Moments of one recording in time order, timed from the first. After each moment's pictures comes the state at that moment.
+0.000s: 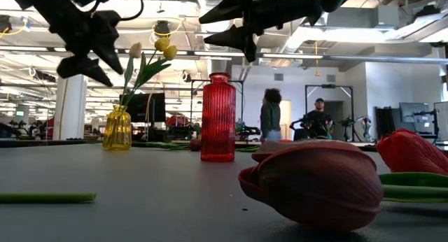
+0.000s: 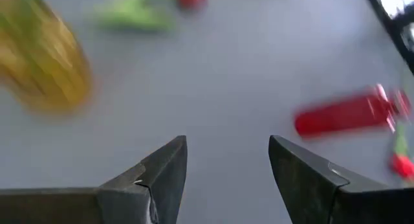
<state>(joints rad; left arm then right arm) 0.41 0.71 0.64 -0.74 0.05 -0.68 -0.10 1.62 1.11 0.23 -0.16 0.41</state>
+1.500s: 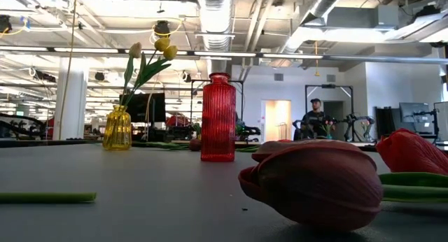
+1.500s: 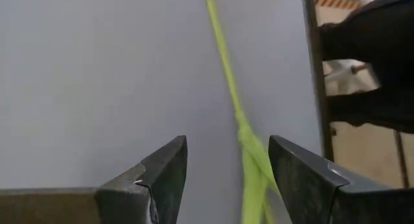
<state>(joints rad) -0.96 1.27 0.65 -0.35 -0.16 -0.94 0.44 1.62 1.34 -0.07 0.43 0.64</state>
